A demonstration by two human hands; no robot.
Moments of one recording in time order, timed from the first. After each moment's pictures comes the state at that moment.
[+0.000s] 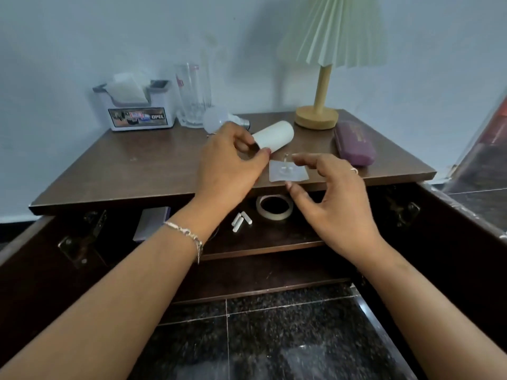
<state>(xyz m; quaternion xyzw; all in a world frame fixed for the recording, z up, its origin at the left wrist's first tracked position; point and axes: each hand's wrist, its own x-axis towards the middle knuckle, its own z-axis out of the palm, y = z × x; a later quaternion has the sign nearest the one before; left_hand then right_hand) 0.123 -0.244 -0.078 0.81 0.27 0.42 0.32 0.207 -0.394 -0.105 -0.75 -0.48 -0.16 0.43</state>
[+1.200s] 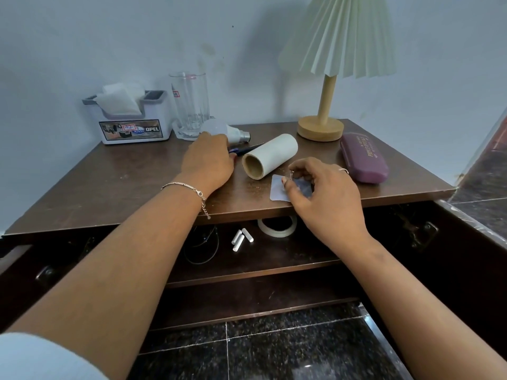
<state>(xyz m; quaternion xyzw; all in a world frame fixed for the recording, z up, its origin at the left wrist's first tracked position) 0.167 -0.151 -0.077 0.91 0.34 0.23 0.03 0.239 -0.344 -0.108 -0.80 -0.43 -0.18 0.38</state>
